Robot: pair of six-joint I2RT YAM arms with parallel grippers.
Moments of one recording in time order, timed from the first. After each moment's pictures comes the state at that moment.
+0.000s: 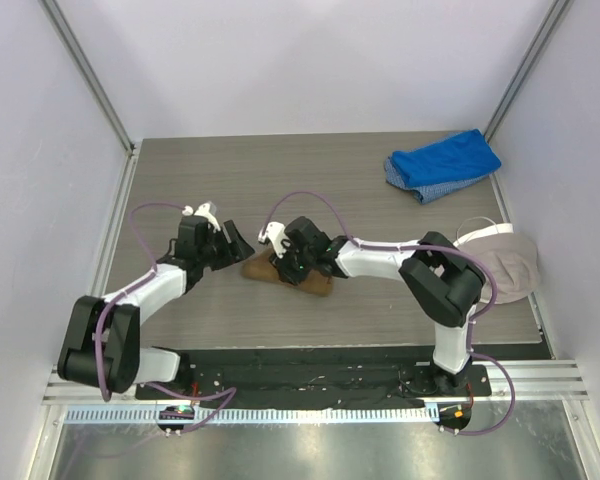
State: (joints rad) left arm -0.22 1.34 0.58 0.07 0.22 -0.57; right arm 0.88 1.89 1.13 -0.06 -0.17 -0.14
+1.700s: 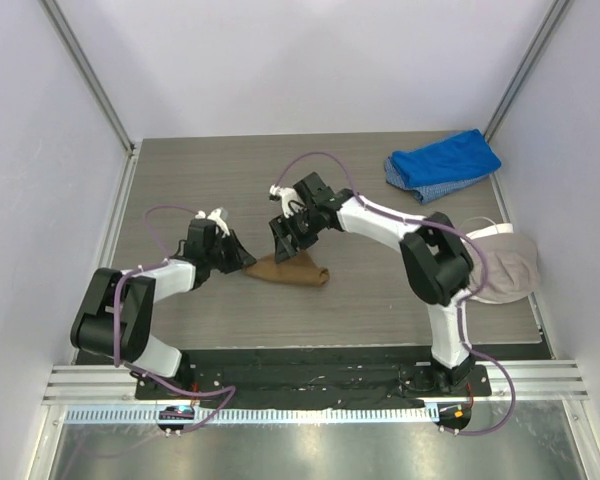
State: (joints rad) left arm -0.24 1.49 0.54 0.23 0.31 -0.58; right arm 0.68 2.09 1.57 -0.51 -0.58 0.10
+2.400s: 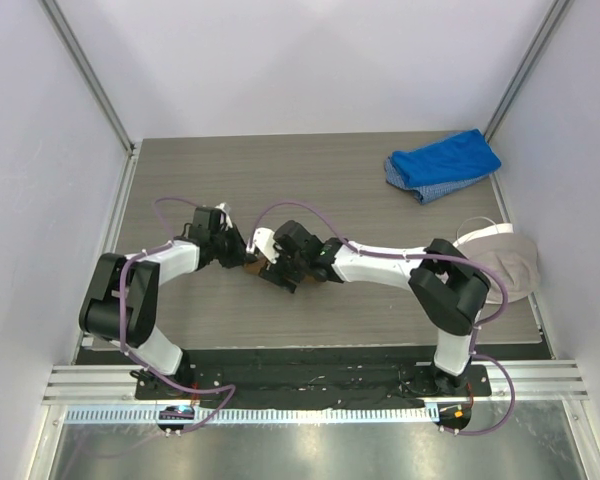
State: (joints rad) left arm -0.24 1.60 0.74 -0.05 0.32 -0.61; right arm 0.95 1.83 1.19 -0.17 0.02 -0.31
